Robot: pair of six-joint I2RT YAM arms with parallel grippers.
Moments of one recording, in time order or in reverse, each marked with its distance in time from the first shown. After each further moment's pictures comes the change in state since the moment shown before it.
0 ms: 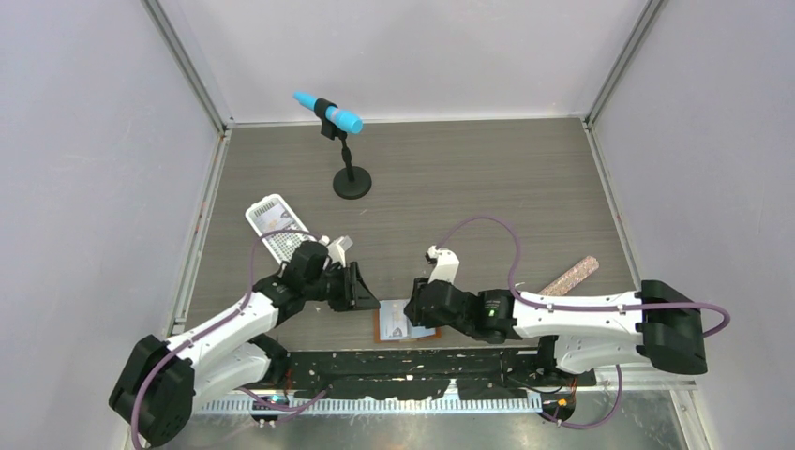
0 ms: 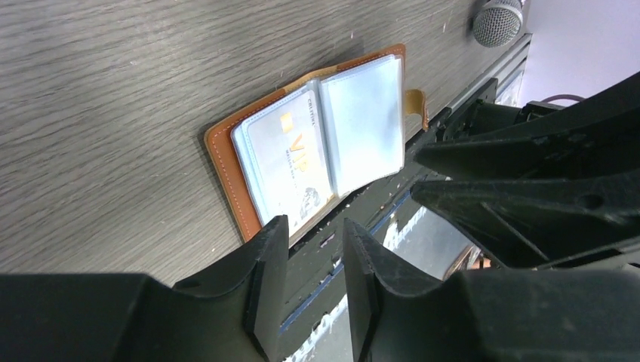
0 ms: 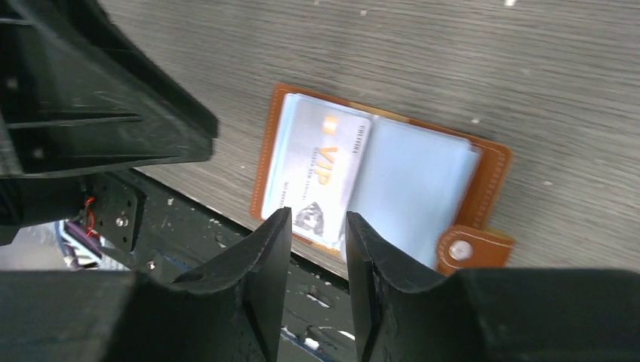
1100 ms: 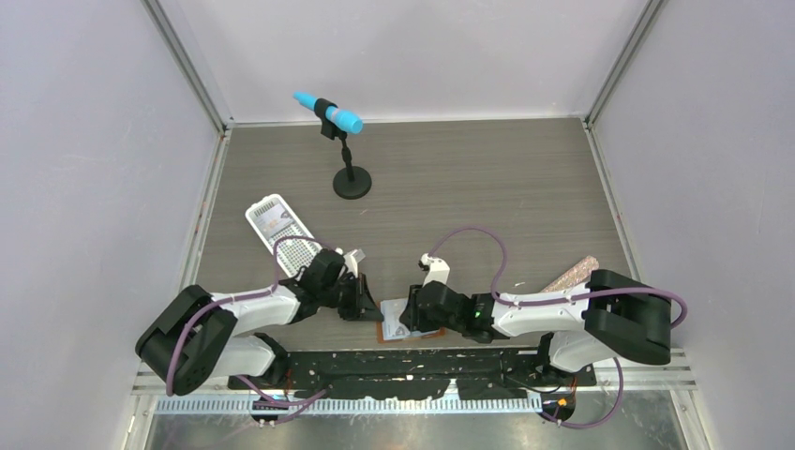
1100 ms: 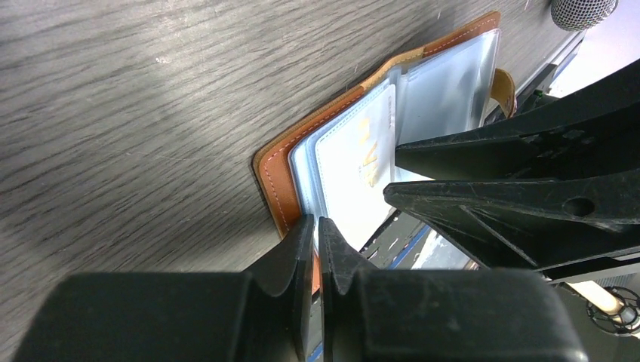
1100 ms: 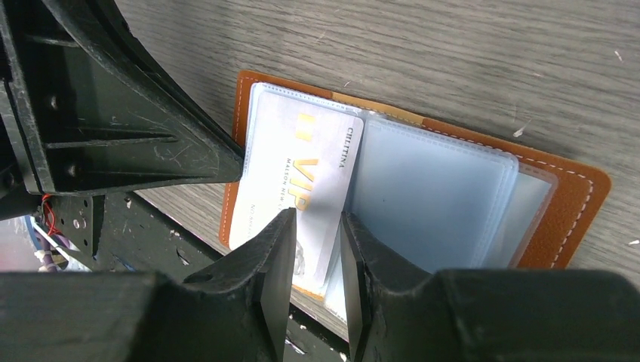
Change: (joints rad) left arm -0.074 0.317 -0.083 0.305 -0.008 -0.045; right arm -0.083 0.216 -0.143 0.393 -0.185 -0.050
